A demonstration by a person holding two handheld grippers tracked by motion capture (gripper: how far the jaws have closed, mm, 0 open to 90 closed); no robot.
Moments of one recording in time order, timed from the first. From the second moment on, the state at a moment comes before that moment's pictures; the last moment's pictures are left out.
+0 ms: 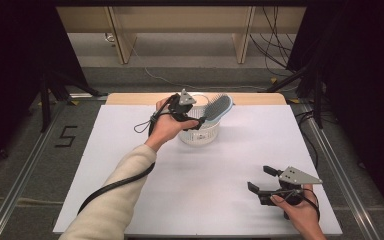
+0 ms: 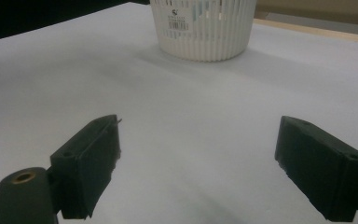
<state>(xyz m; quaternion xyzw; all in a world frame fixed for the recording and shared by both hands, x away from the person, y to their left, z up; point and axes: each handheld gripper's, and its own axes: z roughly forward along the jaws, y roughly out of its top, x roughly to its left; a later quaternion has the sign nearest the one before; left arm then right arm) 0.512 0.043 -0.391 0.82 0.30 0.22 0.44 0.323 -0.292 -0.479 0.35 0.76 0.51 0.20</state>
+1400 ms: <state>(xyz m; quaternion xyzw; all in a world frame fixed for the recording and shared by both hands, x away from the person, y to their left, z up) 0.466 0.092 -0.392 0.81 0.30 0.21 0.45 0.323 -0.292 -0.479 0.35 0.76 0.51 0.20</state>
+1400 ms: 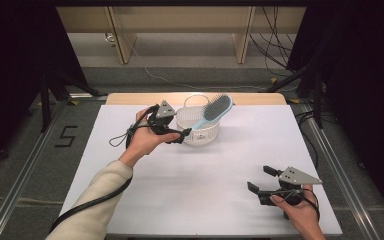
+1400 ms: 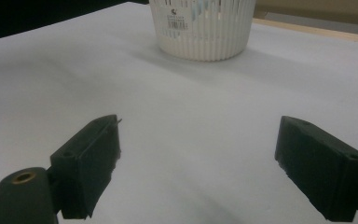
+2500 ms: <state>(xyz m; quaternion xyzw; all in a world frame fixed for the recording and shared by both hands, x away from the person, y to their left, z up) 0.422 0.123 -0.408 0.81 0.28 0.21 0.47 0.323 -0.292 -0.478 0.36 0.76 0.51 0.20</state>
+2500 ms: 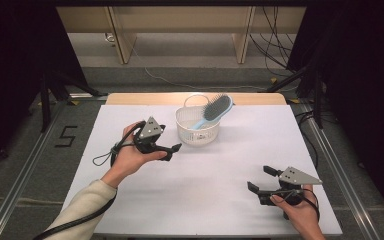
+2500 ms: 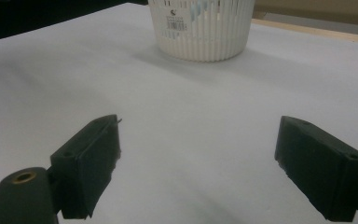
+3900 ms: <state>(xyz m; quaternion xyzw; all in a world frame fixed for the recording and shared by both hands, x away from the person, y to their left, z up) 0.370 0.150 -0.451 0.81 0.28 0.21 0.47 0.322 -0.292 -0.477 0.35 0.76 0.51 0.20</state>
